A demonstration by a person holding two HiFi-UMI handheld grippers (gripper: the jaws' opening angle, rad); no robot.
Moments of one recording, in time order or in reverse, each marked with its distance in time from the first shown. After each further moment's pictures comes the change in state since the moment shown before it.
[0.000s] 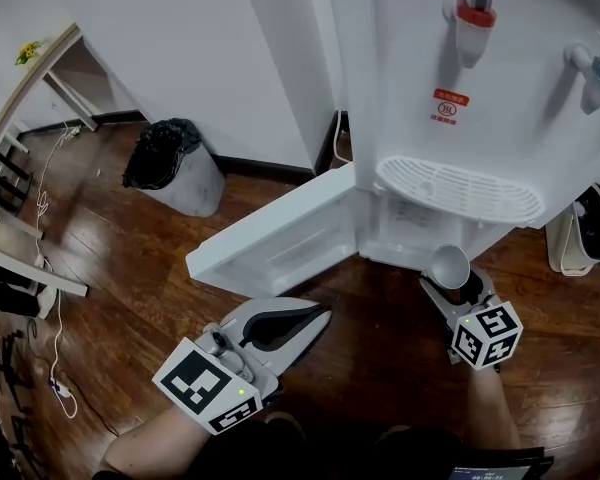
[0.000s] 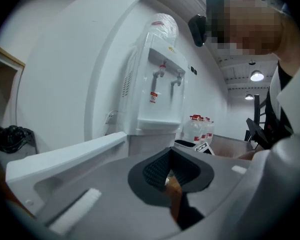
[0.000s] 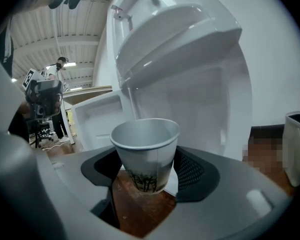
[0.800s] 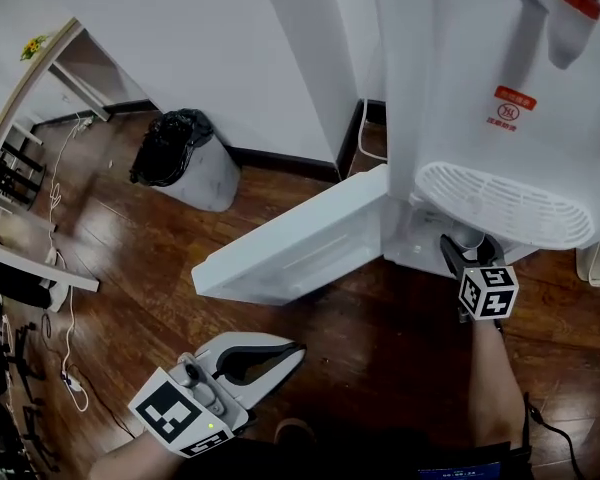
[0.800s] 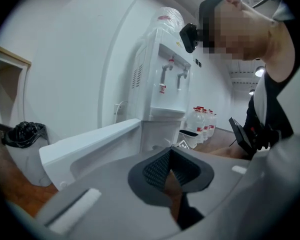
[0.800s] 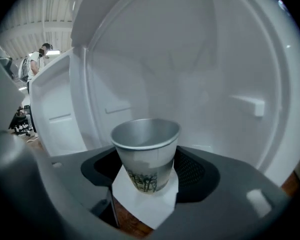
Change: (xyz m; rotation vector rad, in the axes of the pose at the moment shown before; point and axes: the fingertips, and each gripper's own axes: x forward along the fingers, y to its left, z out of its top) left arm -0.035 0.038 -0.035 0.003 0.106 0.037; right arm 0.124 -0.098 -0.056 0.021 0.031 -0.181
